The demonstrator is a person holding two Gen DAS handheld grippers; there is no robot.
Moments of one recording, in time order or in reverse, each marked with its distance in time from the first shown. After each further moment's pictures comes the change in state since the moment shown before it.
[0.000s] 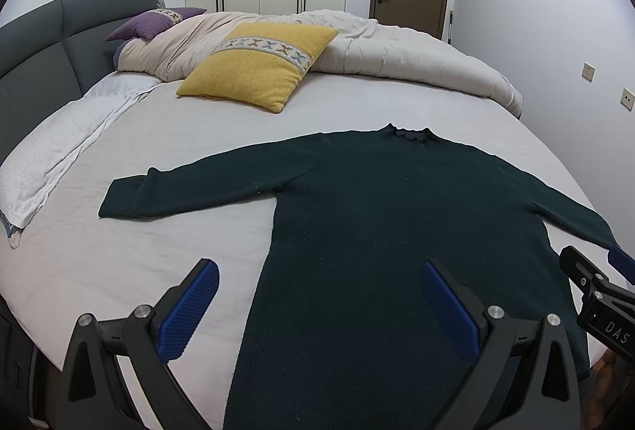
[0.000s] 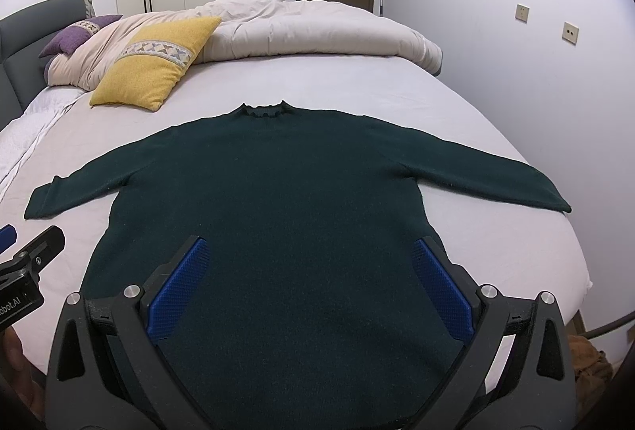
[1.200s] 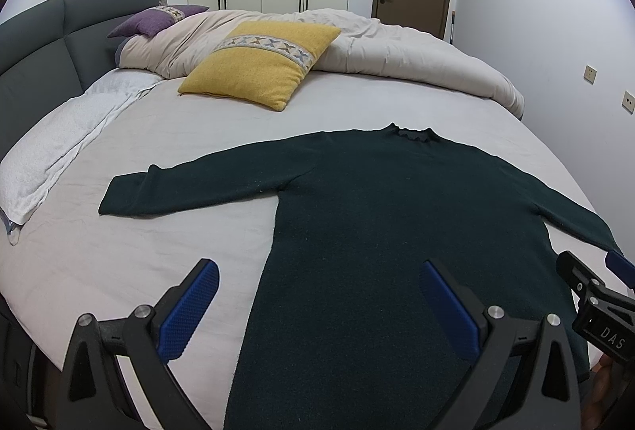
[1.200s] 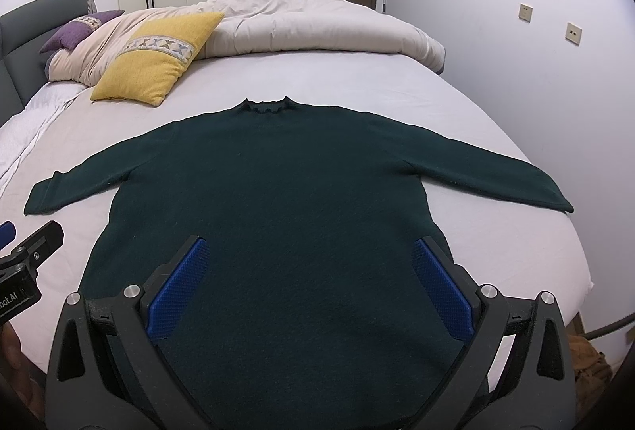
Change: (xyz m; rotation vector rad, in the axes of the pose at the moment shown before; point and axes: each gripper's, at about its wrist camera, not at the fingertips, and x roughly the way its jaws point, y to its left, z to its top) left arm -0.001 0.008 -0.003 -0.001 0.002 -0.001; right arm 0.014 0.013 -0.019 -0.007 0.009 -0.001
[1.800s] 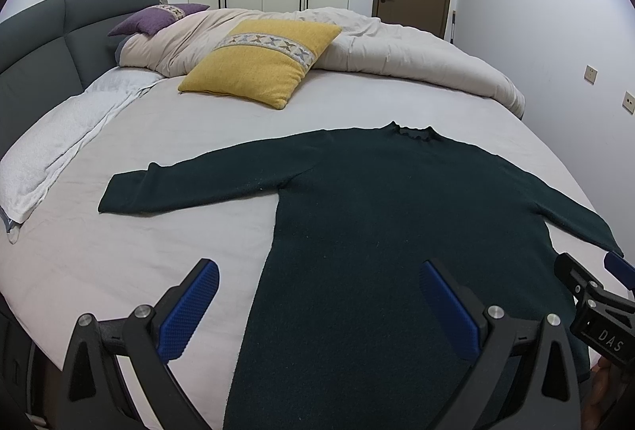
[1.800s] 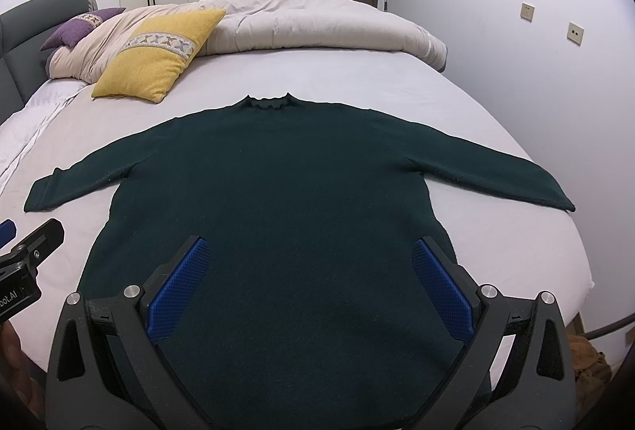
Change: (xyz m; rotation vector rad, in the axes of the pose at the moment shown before) left arm -0.002 0.009 -0.006 -0.003 0.004 0.000; right arm 0.003 0.003 0.002 -0.004 0.009 0.003
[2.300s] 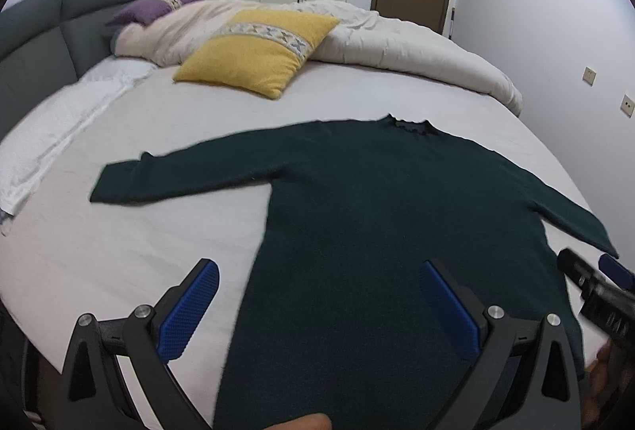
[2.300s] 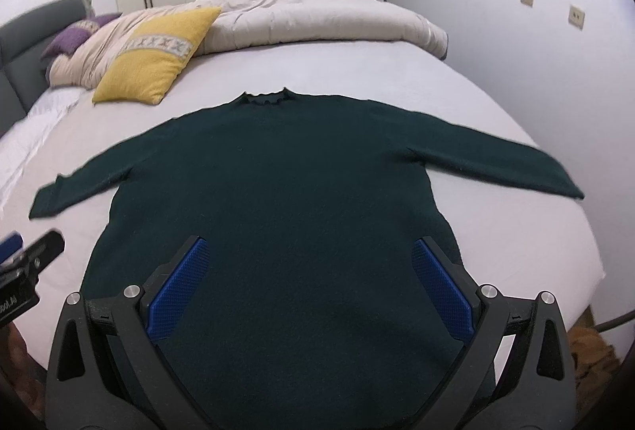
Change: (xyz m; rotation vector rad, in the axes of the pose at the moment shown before) left arm 0.015 -0.002 -0.003 -0.028 0.043 -0.047; right arm 0.012 -0.029 0.003 0.067 0.028 0.047
